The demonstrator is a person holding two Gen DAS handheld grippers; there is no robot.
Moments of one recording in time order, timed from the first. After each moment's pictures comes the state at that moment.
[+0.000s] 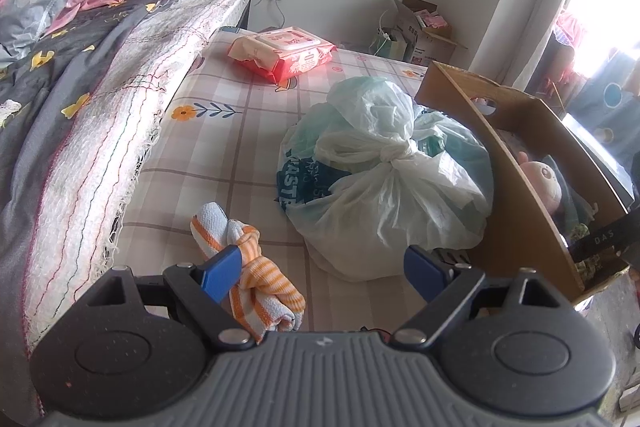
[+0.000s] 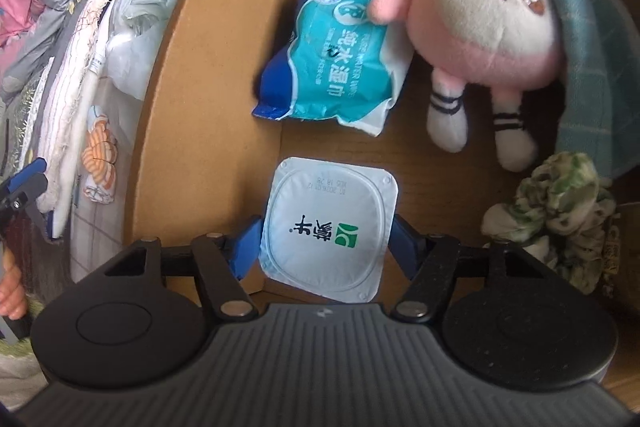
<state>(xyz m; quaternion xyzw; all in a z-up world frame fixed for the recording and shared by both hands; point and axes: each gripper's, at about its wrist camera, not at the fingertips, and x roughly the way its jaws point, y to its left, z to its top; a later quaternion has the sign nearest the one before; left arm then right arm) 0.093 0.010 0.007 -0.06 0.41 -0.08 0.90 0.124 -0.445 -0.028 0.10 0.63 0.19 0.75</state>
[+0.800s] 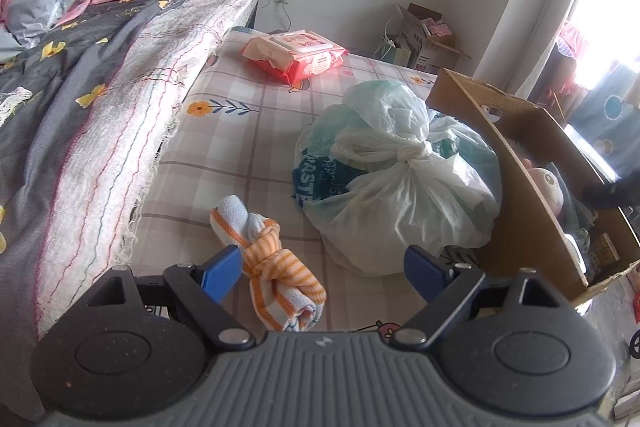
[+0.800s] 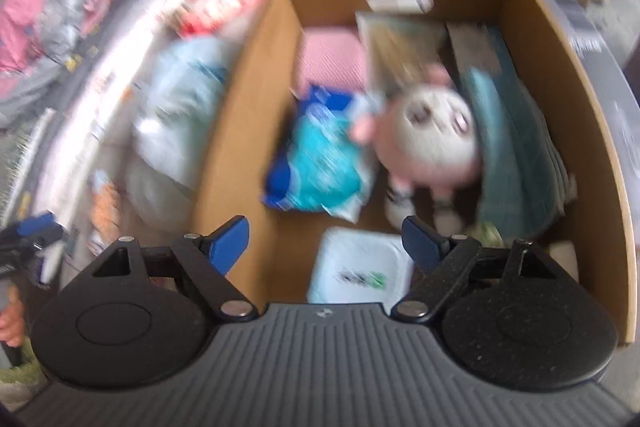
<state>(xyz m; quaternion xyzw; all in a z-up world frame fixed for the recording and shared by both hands) 0.082 0.032 0.004 -0.08 0.41 -0.08 0.91 0.103 -0.452 0.066 0.09 0.50 0.16 0.85</state>
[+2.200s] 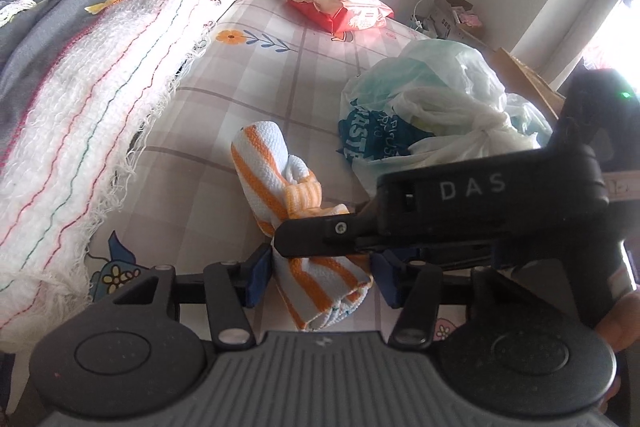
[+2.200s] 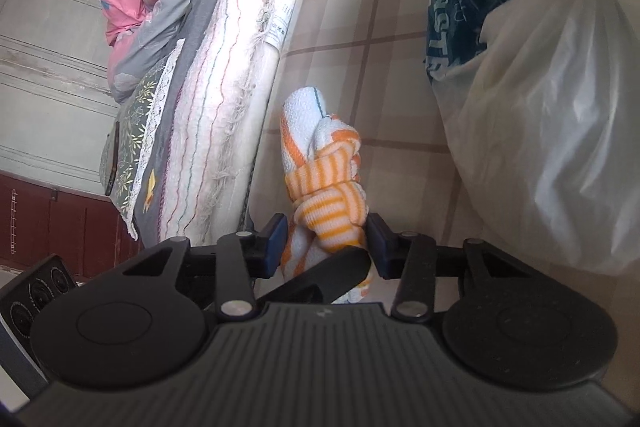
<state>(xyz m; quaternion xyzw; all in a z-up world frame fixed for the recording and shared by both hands) 0.103 0.064 -0.059 -0.15 0.45 -0.06 0.88 0.129 -0.173 -0.061 0.24 0.60 0.35 0.68</state>
